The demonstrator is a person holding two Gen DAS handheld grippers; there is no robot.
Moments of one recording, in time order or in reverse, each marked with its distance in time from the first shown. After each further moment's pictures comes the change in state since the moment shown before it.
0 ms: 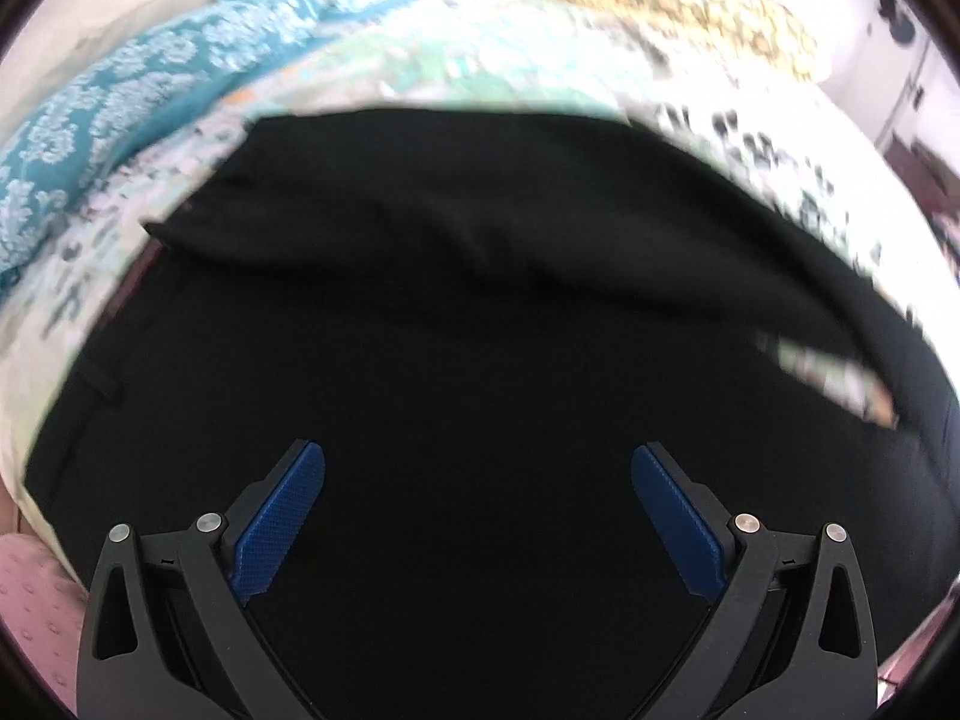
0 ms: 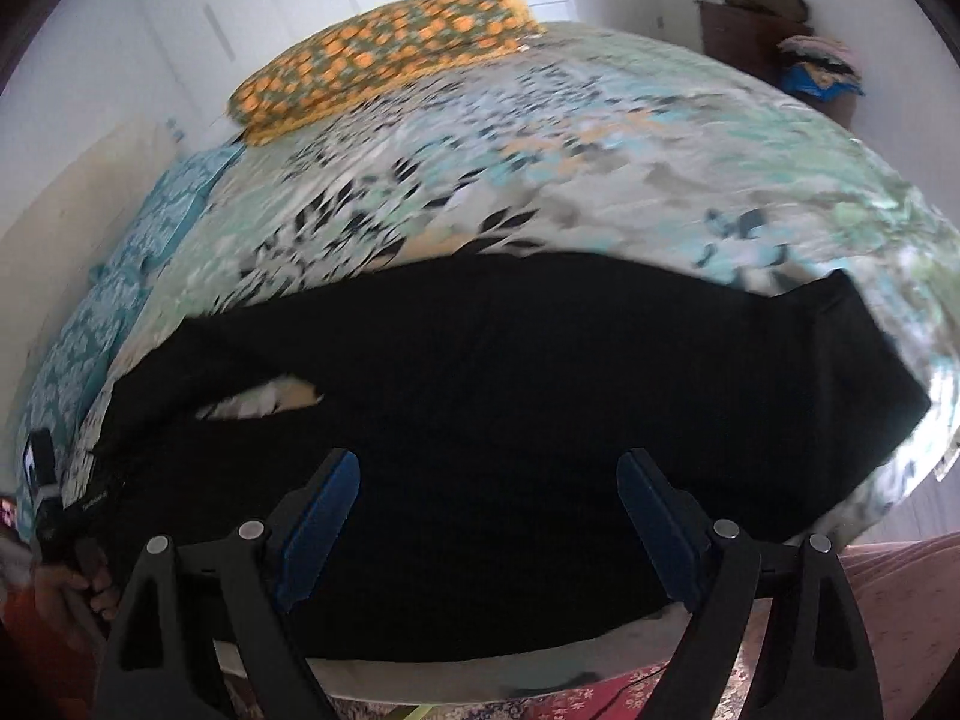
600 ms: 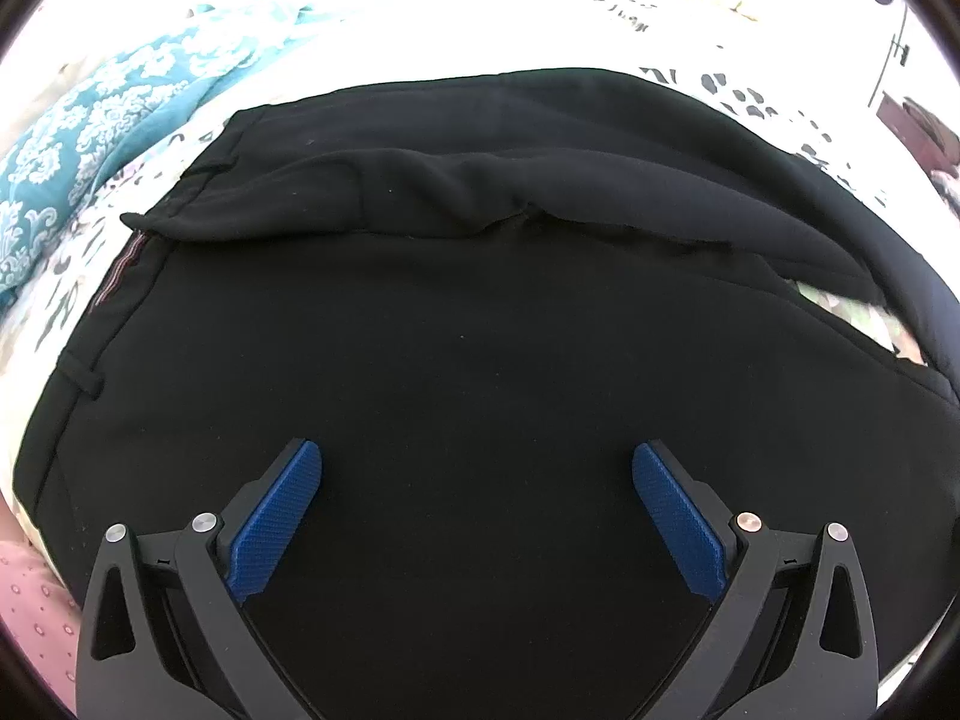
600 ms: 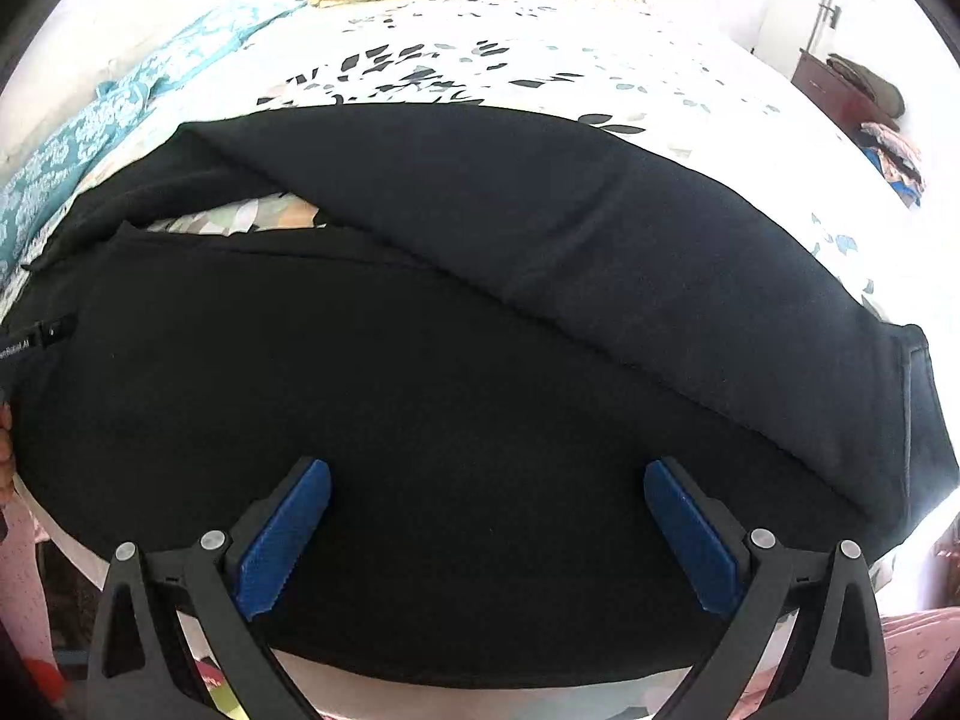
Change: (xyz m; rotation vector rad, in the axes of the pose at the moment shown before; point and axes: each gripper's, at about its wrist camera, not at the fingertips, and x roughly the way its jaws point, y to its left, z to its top) left arm 0.012 -0.005 -0.005 0.062 -0.029 0.026; right arm 0.063 0.016 -0.027 -0.214 0.082 -0.135
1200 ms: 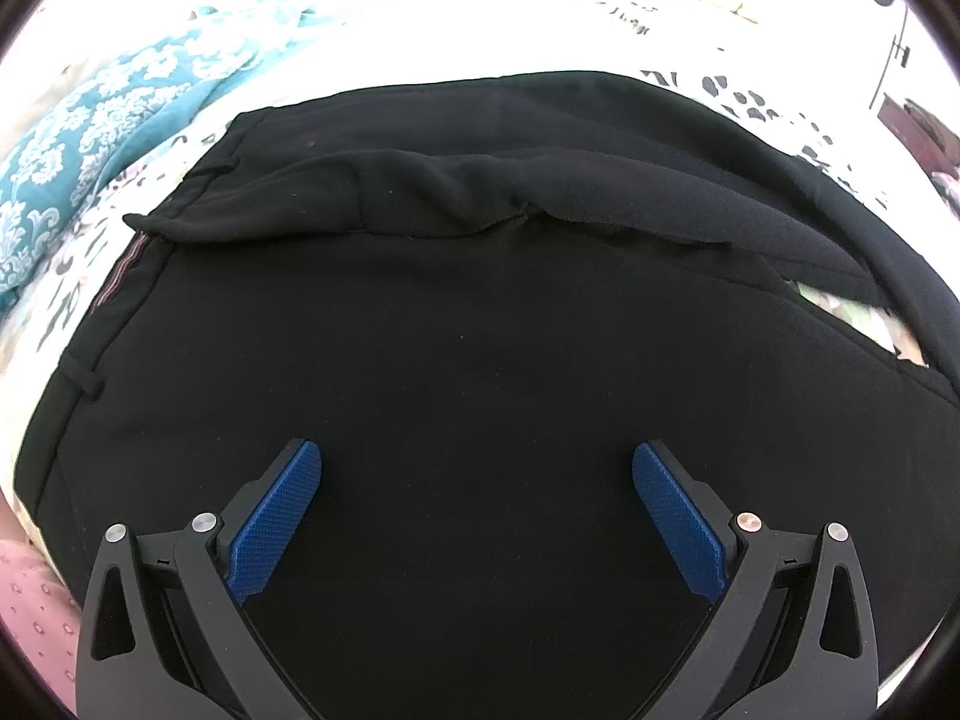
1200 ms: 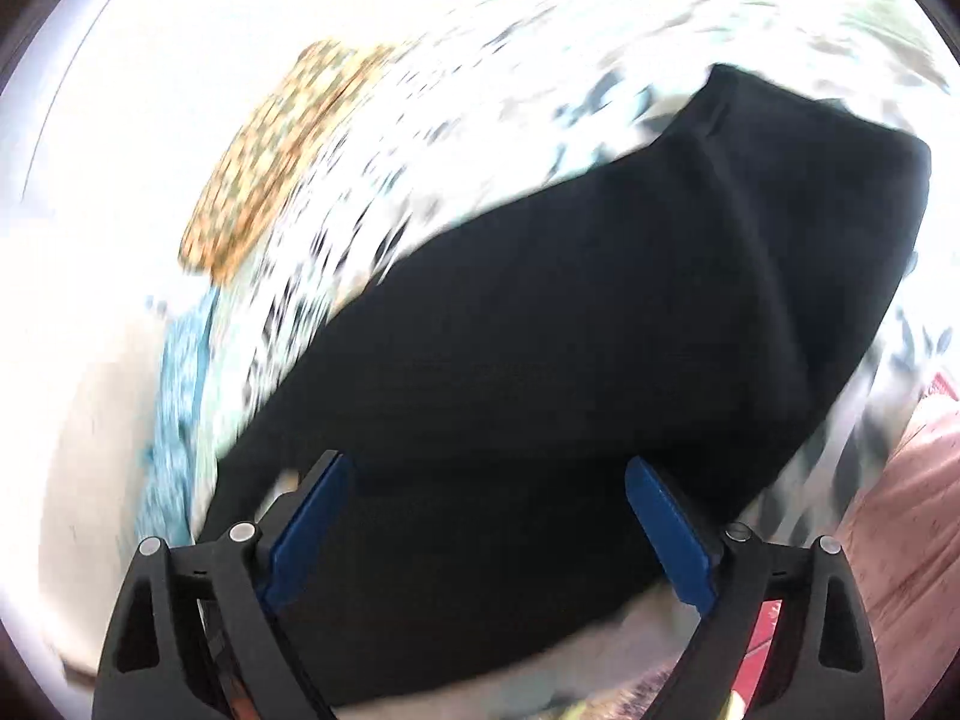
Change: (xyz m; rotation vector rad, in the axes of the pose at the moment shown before) left arm -0.003 -0.002 -0.006 -0.005 -0.012 0.003; right arm -0.030 -0.178 -0.028 0.835 -0.171 0.309
